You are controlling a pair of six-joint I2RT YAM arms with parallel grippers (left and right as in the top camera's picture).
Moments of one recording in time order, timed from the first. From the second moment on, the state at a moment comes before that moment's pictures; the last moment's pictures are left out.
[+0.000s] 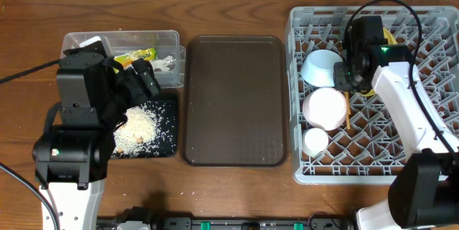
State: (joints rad) left arm -0.04 1.03 1.27 -0.92 -0.01 -0.44; right arm 0.07 1.69 1.33 -0.94 0.13 0.05
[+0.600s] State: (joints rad) left arm -0.04 1.03 1.27 -0.92 -0.01 -0.44; right arm 0.07 1.67 1.32 -1.10 0.03 0.25
